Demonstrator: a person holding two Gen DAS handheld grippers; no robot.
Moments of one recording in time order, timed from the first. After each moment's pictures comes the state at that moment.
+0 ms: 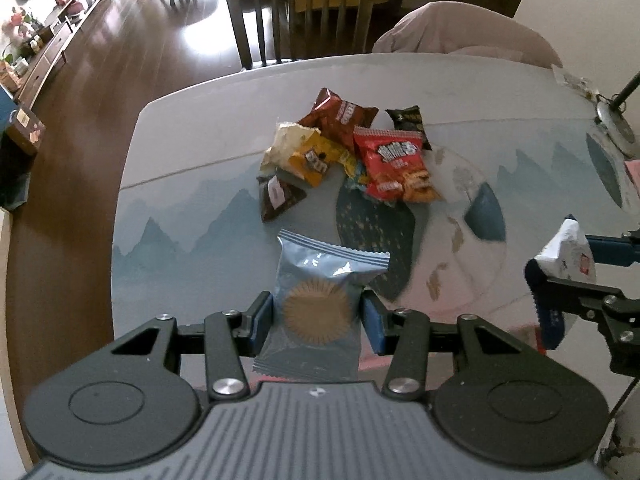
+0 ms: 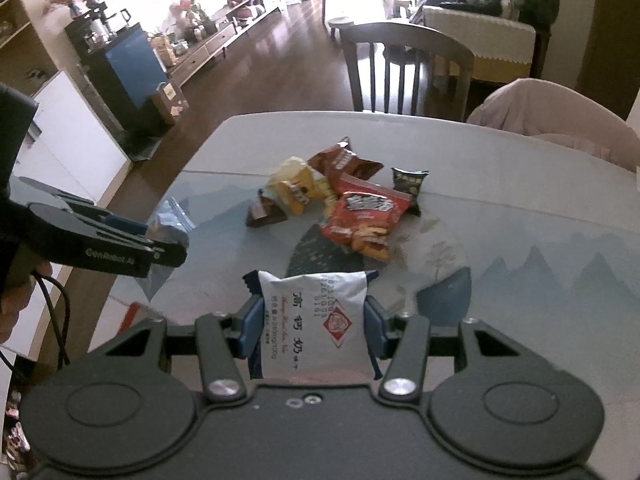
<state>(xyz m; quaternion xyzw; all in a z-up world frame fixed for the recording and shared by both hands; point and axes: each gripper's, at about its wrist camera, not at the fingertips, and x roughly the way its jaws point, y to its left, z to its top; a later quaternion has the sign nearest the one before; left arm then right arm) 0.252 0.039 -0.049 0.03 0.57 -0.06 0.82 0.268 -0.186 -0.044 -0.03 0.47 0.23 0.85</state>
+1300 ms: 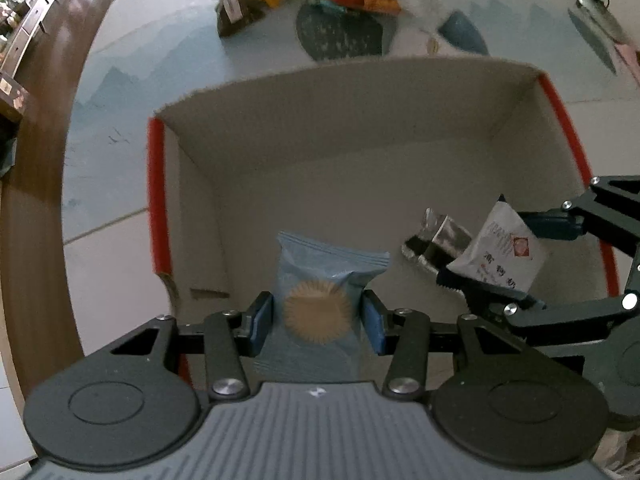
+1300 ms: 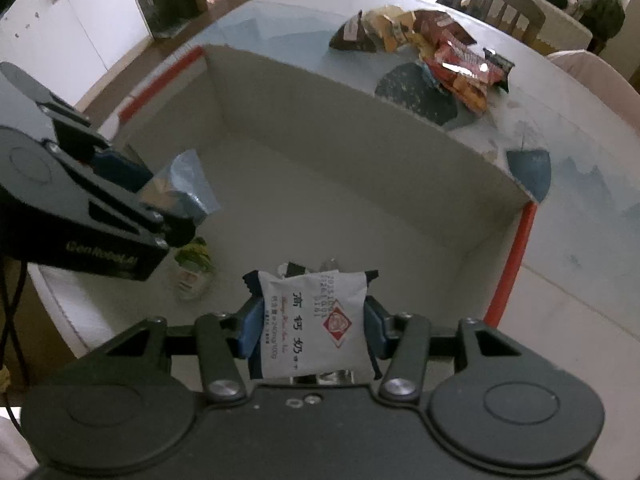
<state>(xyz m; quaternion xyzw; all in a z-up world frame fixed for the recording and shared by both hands) 0.104 0.021 -0.159 0.06 0.64 -0.07 0.76 0.134 -0.122 -0.164 -0.17 0.53 0.24 0.79</state>
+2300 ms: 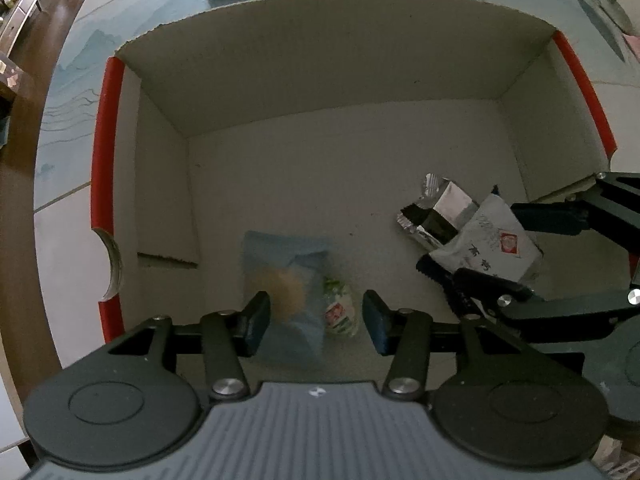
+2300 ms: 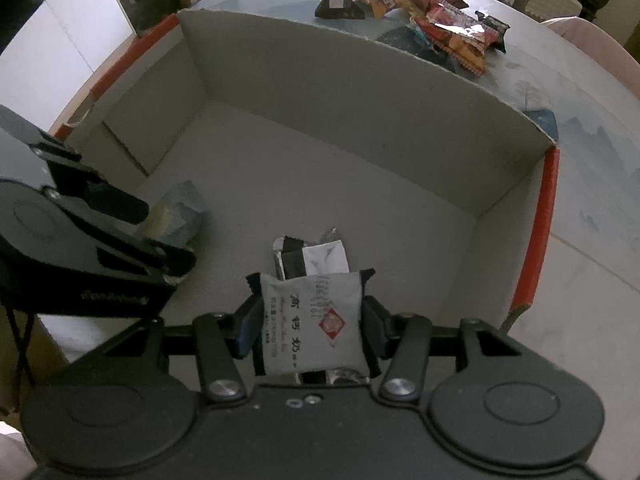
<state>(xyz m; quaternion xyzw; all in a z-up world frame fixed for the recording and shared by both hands) 0.107 0.022 -0.188 0.05 0.66 -0.06 0.75 0.130 -0.124 -0.191 -0.15 0.55 0.22 0.79</state>
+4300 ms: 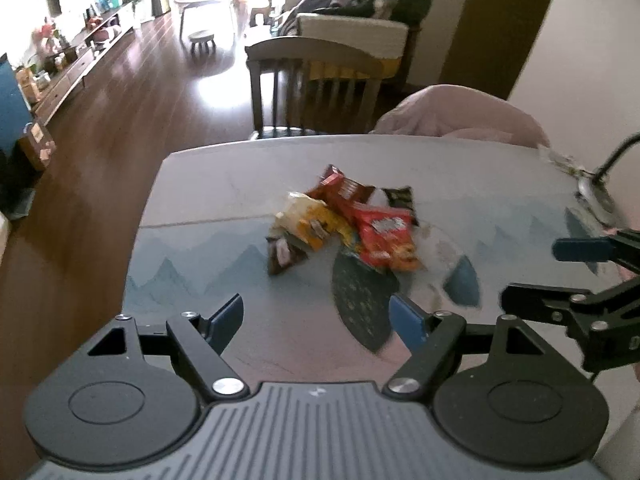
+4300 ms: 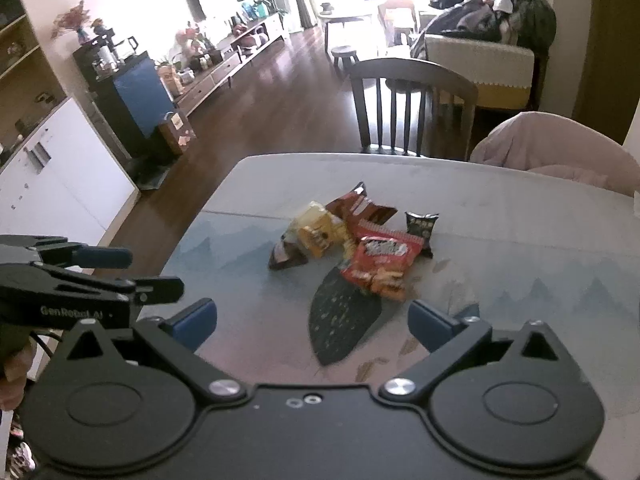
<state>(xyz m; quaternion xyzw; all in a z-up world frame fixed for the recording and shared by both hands) 0.241 0.054 -0.003 -0.02 0.48 -0.03 0.87 0.276 -0.171 -0.007 -0.01 0.44 0.23 0.87</state>
